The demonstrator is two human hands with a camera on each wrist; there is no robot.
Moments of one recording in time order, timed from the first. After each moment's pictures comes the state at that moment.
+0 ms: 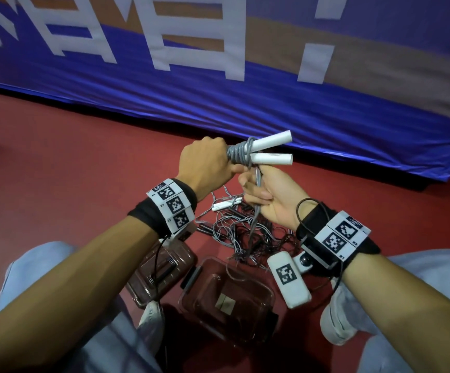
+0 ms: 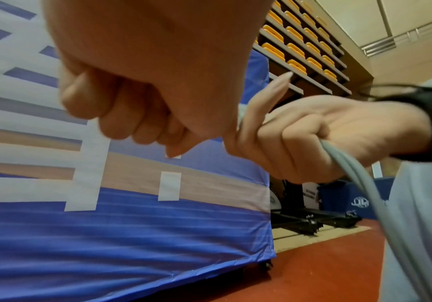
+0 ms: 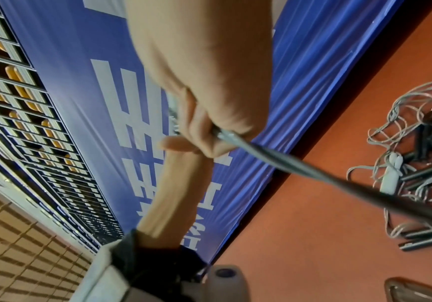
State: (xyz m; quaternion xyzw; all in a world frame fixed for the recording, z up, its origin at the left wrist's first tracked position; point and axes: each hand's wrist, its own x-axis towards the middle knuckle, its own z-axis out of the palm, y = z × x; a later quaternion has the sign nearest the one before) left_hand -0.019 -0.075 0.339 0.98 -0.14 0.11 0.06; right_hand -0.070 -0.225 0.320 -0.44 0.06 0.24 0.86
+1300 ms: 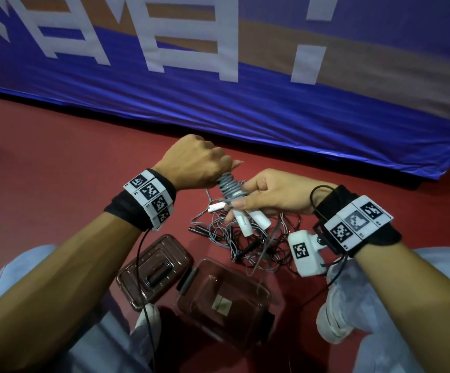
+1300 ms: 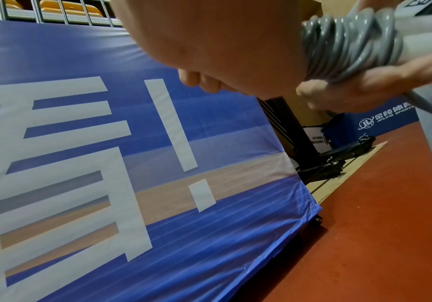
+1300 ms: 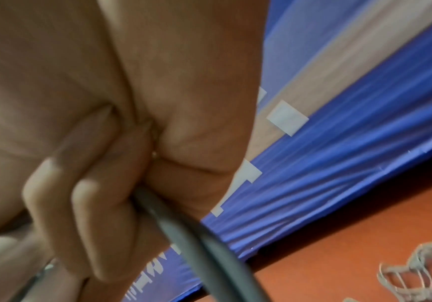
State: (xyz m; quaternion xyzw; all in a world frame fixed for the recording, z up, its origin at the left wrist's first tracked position) left_hand -0.004 -0.046 0.344 0.78 -0.53 0.33 -0.07; right_hand -0.074 -0.269 0.345 -0.74 -0.18 0.37 0.54
